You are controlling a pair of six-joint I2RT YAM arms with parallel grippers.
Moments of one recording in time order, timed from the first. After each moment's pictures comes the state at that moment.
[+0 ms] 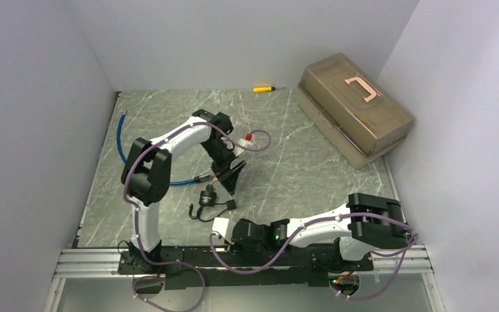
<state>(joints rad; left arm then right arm) -0.54 2.01 1.57 -1.23 0.74 0.58 1.47 1.53 0.65 0.08 0.15 0.02</state>
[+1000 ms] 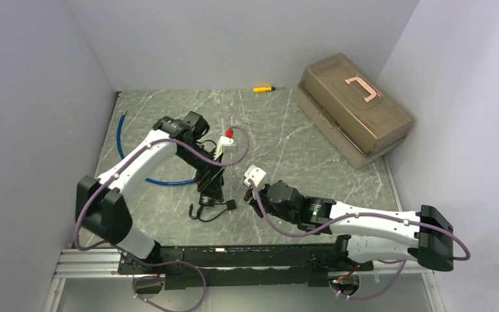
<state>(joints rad) -0.49 1.56 1.38 -1.27 0.92 0.68 1.22 1.09 0.63 0.00 0.25 0.08</state>
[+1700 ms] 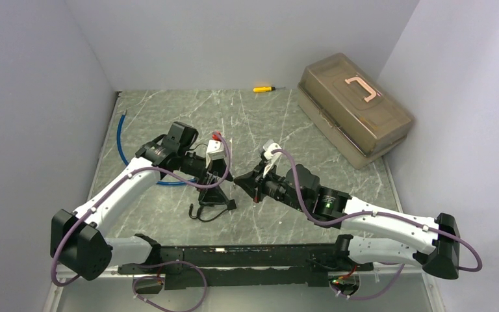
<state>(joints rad) -0.49 1.25 1.06 -0.75 1.11 0.55 1.14 0.99 0.78 0.08 0.12 0.30</state>
